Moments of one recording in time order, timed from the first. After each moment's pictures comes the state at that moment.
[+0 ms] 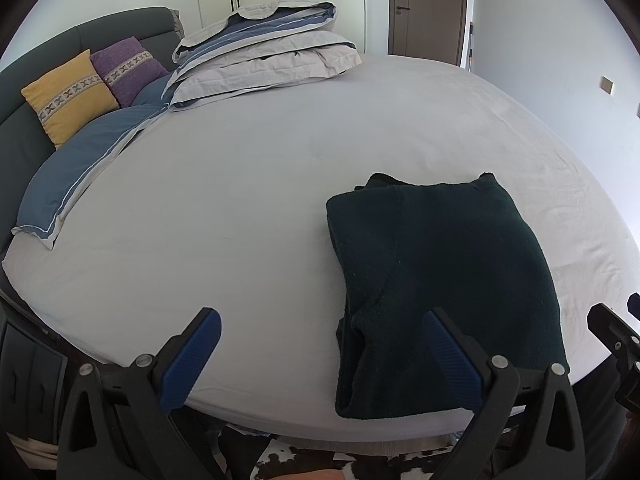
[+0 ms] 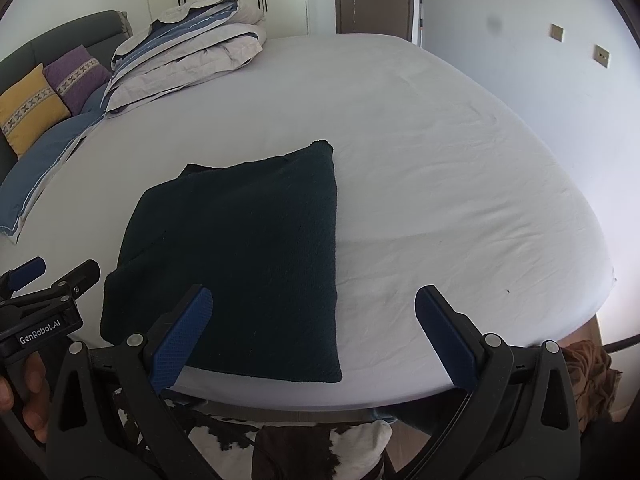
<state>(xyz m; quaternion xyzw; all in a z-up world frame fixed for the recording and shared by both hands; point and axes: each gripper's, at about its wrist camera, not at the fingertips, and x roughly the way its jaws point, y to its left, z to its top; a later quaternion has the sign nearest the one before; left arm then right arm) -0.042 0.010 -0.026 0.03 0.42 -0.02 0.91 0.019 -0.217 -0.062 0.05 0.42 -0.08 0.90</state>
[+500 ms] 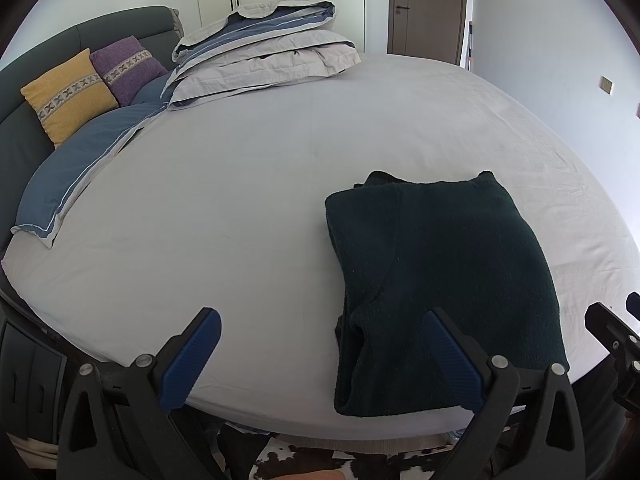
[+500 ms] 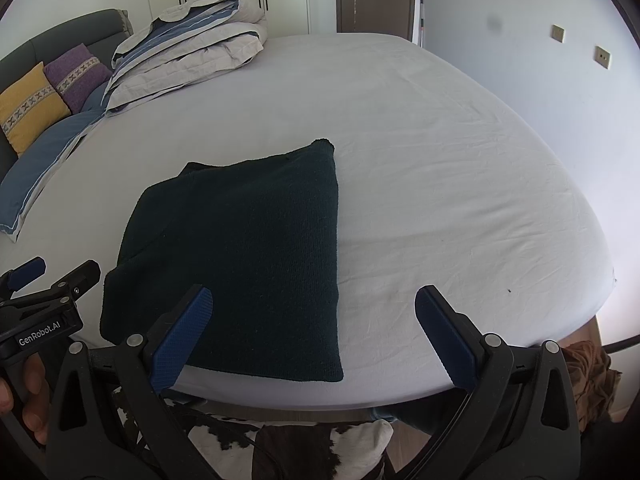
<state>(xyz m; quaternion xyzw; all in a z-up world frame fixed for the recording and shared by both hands) -0.043 0.009 -0.027 0.03 0.42 -0.02 0.91 0.020 -0.215 -0.063 0.05 0.42 -0.09 0.90</state>
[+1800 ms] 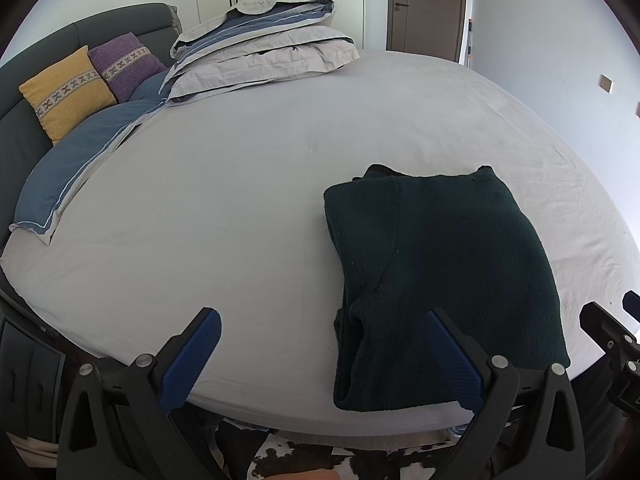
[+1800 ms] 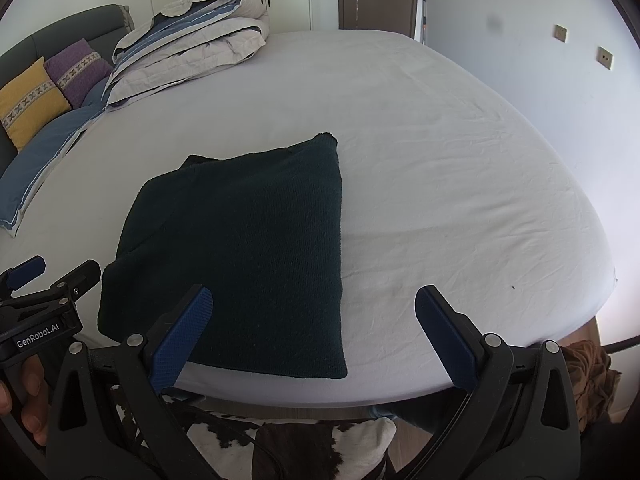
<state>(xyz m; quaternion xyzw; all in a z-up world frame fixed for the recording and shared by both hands) -0.046 0.012 -0.034 0.02 0.43 -0.02 0.90 0.018 -0.213 -0.073 0.05 0.42 -0.08 0.90</state>
